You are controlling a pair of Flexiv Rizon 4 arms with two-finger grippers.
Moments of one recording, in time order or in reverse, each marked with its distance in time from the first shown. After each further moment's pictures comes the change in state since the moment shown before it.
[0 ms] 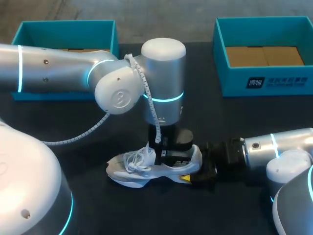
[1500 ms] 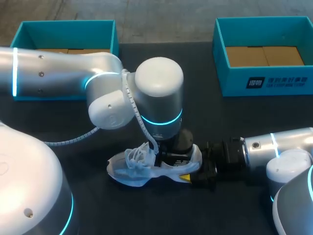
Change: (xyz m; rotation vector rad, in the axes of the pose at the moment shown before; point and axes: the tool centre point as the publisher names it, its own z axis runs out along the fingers) left arm -0.051 -0.002 -0.005 -0.013 -0.366 0.071; right arm -0.002 0.000 0.000 0.000 -0.002 0.000
